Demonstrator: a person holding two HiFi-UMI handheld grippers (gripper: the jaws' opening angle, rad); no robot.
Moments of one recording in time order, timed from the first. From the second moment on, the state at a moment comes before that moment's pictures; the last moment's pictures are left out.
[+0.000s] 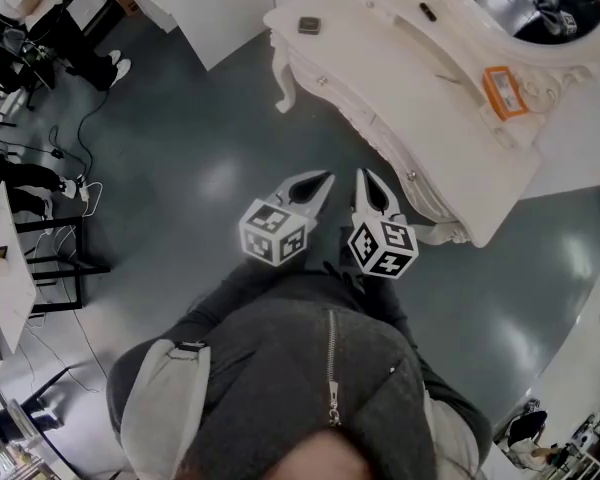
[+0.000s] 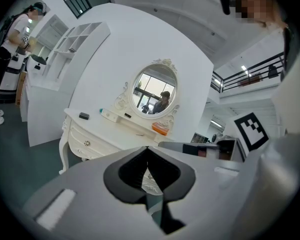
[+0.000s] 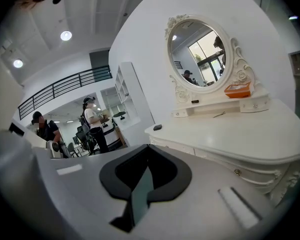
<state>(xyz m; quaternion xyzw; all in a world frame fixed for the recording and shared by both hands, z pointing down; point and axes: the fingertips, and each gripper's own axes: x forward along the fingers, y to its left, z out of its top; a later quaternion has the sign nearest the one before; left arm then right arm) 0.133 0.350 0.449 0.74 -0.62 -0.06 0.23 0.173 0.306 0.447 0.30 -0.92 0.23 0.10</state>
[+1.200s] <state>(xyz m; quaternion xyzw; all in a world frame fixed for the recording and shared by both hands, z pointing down) 0.003 0.280 0.469 0.76 -0.60 -0.05 0.25 0.044 0.235 0.468 0.33 -0.91 0.22 0.12</state>
